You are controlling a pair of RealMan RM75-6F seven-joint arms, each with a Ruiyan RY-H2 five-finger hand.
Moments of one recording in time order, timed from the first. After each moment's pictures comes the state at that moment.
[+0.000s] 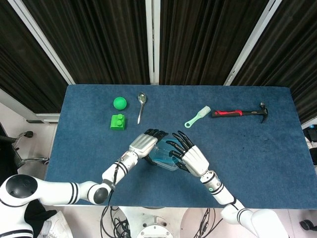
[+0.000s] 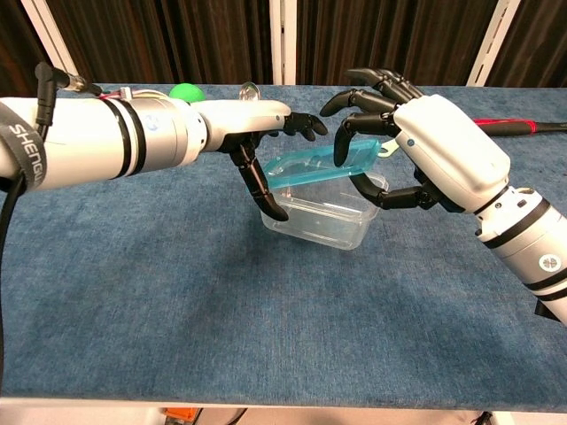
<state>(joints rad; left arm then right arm) -1.09 -1.63 -0.17 -1.54 0.77 0.81 0.32 0.59 -2.07 0.02 -0.55 -1.76 1.64 0.33</state>
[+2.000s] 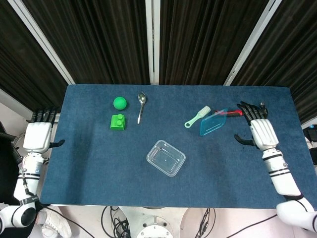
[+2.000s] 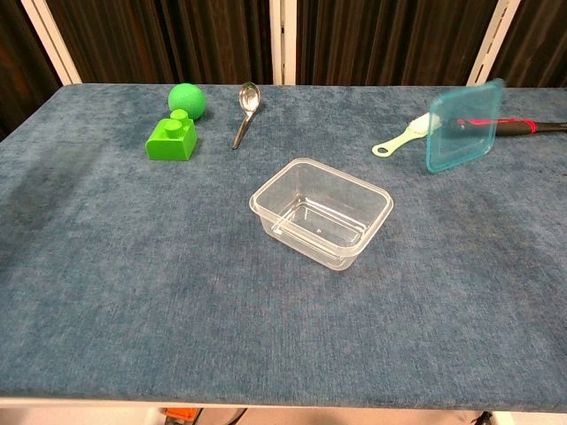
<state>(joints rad) -0.50 -1.25 -0.07 -1.50 1.13 1.33 0.21 0.45 -1.21 0.17 -1.42 -1.39 1.19 0.28</state>
